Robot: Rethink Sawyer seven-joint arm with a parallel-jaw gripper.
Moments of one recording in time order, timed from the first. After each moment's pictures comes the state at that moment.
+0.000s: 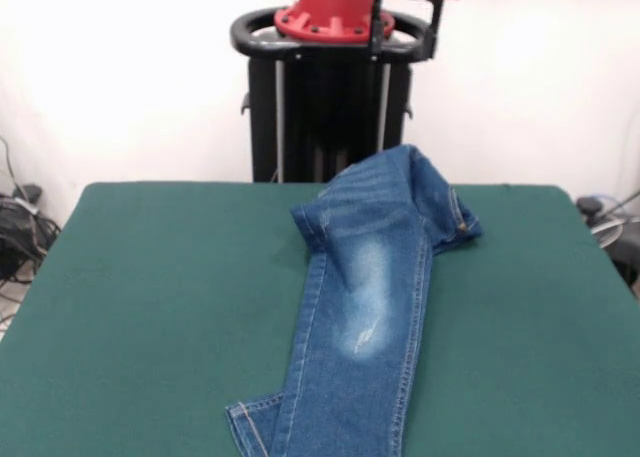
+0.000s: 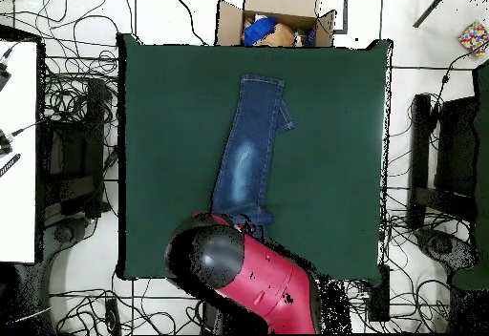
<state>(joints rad) 0.19 -0.95 -0.52 1.96 0.37 0.76 1.41</state>
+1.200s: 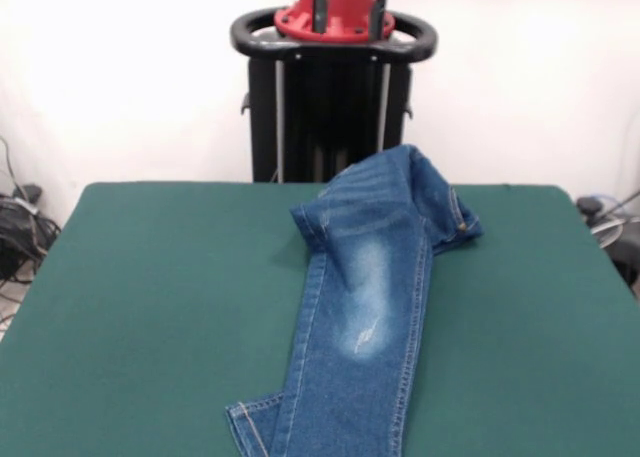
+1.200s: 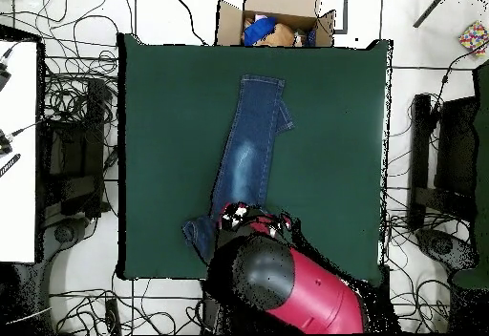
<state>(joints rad) -0.07 -1.12 -0.35 2.03 0.28 0.61 1.41</state>
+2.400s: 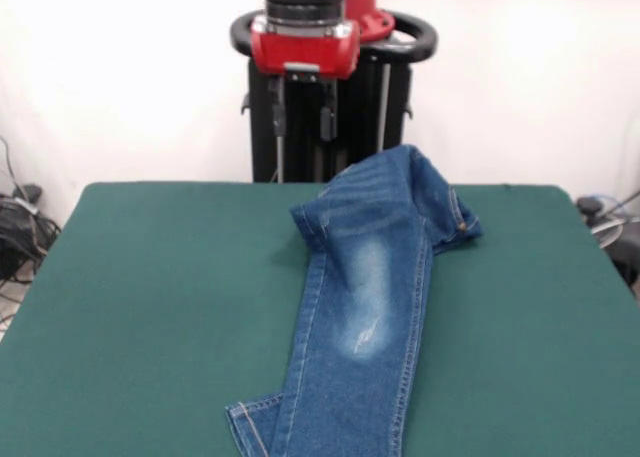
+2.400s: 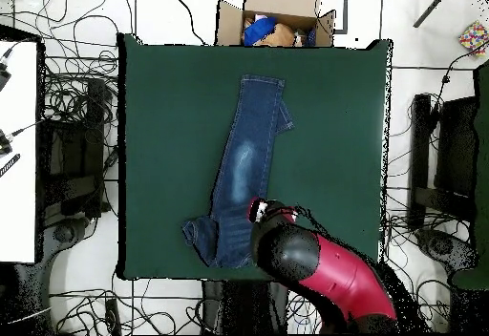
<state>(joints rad) -0.48 -1.01 0.07 2.20 0.09 0.31 1.41</state>
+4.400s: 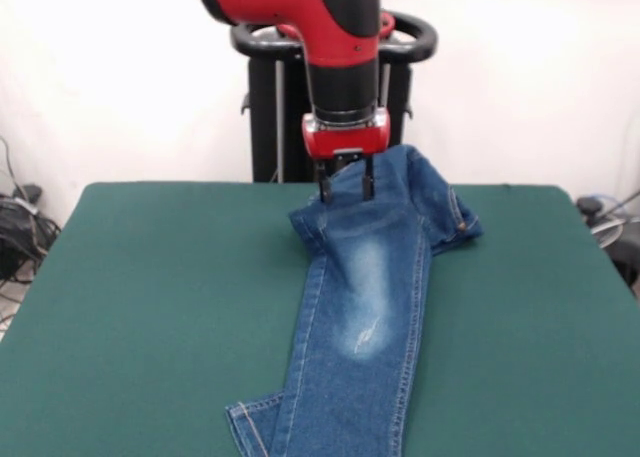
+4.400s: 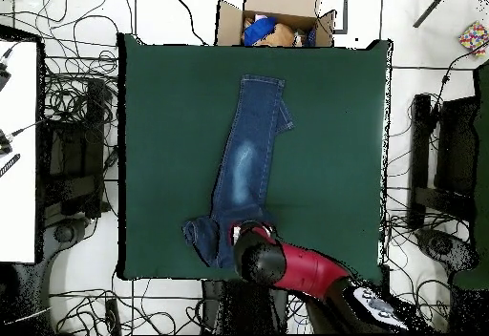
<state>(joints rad) -0.55 -0.67 0.15 2.24 -0.15 0.03 1.41</state>
